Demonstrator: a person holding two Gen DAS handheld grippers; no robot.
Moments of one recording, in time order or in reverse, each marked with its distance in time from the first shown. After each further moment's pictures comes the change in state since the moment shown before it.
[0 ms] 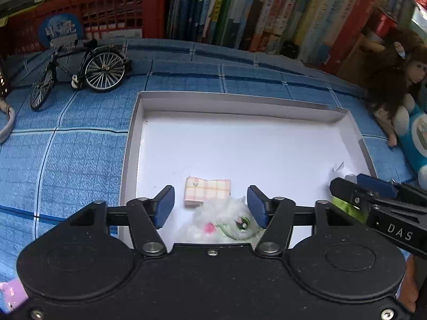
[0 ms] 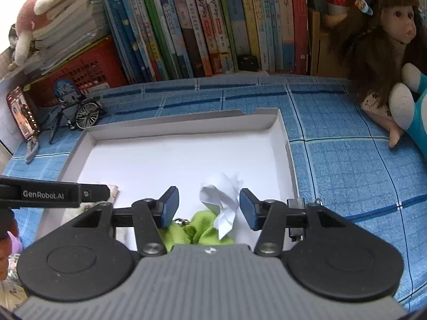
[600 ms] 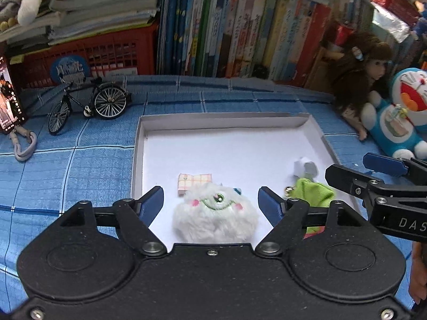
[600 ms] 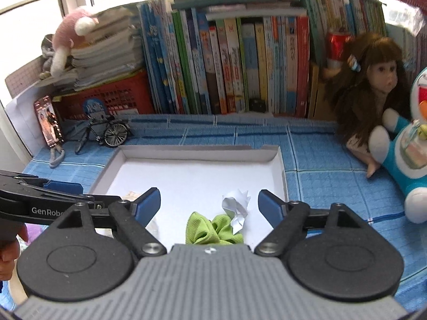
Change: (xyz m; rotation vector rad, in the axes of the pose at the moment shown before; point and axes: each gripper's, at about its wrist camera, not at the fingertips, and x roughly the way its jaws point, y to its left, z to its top) left arm -0.081 -0.018 -0.029 0.080 -0.128 -0.012; right arm -0.082 0.028 -0.012 -0.089 -0.160 0.001
